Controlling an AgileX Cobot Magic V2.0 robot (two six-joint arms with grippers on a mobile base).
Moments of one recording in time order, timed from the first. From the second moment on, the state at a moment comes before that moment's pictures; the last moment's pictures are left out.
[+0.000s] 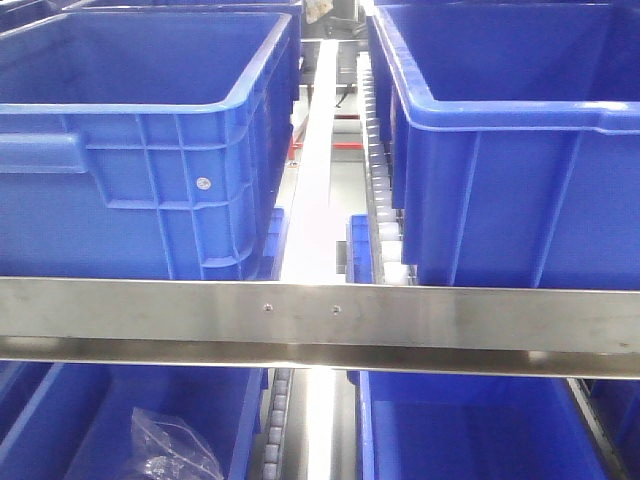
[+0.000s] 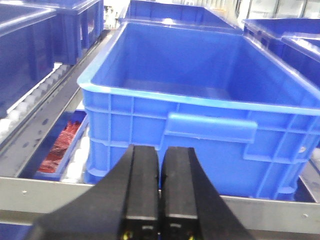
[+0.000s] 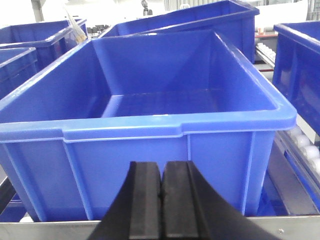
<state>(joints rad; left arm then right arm) -0.12 -0.01 0.01 0.31 0.06 -0.39 -0.06 -0.01 0.03 -0.15 -0.01 0.27</state>
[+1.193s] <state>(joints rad) -0.13 -0.01 0.01 0.13 0.00 -0.09 -0.06 -0.01 0.03 -0.15 -0.01 0.27</state>
